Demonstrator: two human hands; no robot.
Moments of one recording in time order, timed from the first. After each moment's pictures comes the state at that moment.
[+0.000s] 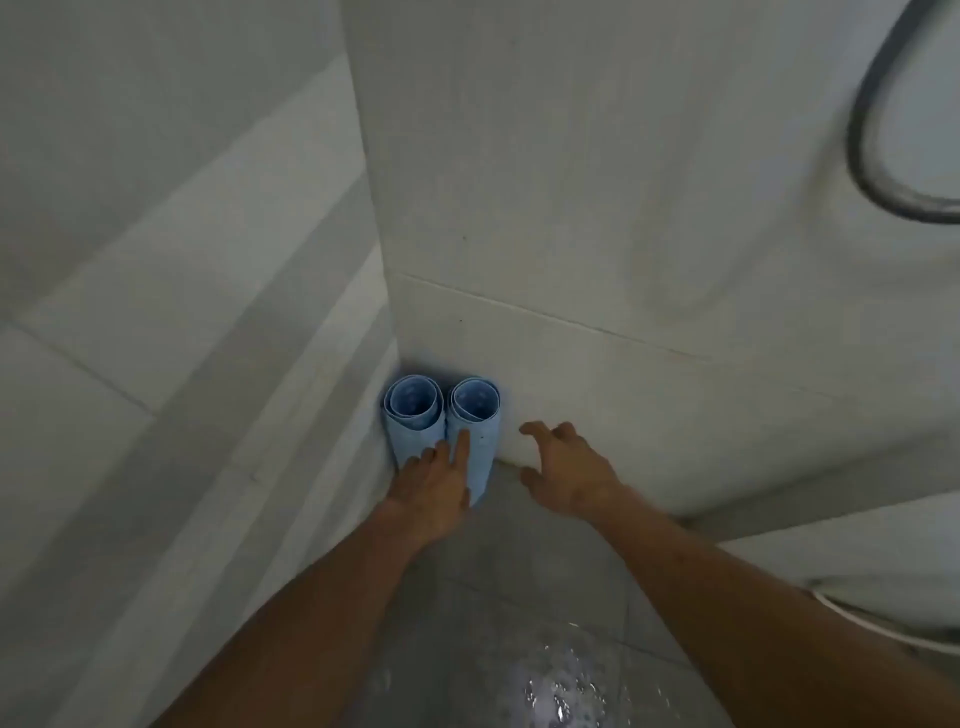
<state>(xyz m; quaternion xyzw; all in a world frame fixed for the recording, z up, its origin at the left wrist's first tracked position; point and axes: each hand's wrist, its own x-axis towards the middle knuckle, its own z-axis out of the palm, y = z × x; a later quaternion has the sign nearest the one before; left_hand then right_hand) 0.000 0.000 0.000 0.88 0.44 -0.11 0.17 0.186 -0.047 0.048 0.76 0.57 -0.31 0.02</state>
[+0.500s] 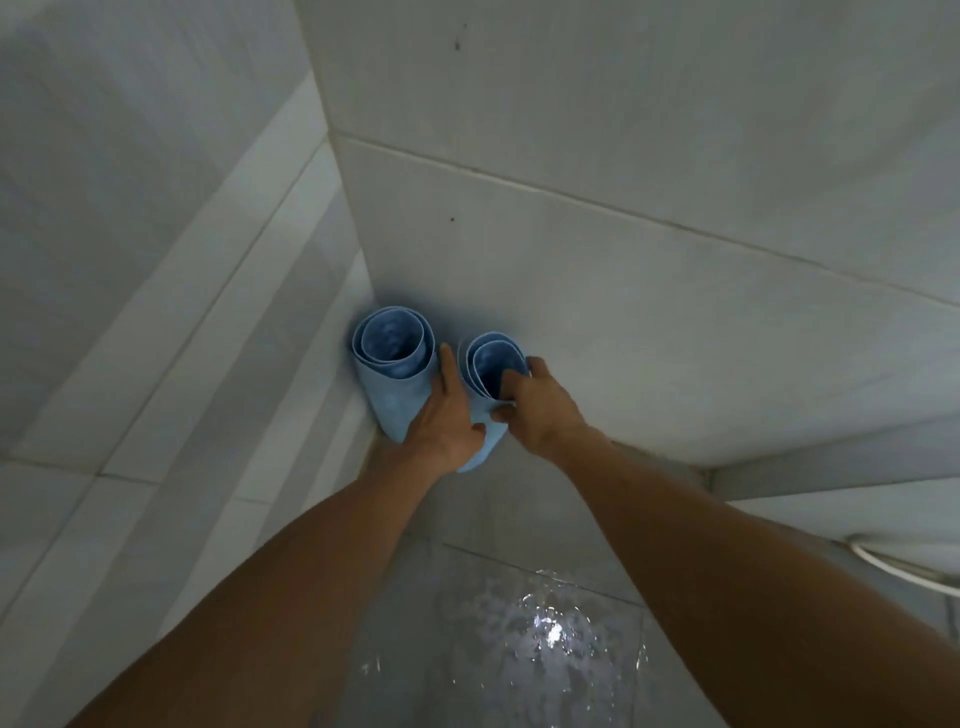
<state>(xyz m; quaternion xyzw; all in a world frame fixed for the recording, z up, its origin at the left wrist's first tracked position) 0.045 0.059 -0.134 0.76 0.53 0.05 0.38 0.186 0.023 -0.102 0.76 0.58 -0.28 -0.01</state>
